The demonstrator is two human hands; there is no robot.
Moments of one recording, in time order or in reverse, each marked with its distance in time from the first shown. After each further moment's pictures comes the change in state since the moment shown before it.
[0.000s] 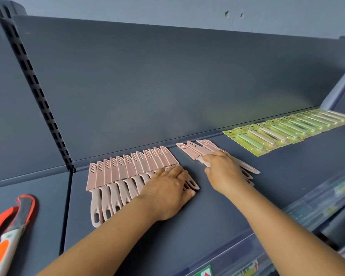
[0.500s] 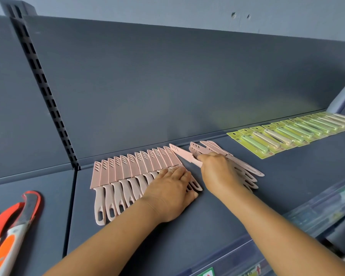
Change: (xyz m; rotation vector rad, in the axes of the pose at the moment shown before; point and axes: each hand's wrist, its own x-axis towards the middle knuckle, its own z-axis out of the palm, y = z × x) left_hand -0.001 0.001 0.004 -0.006 0.001 -0.014; right_hand -0.007 -0.025 -0.006 -0.006 0.100 -0.087
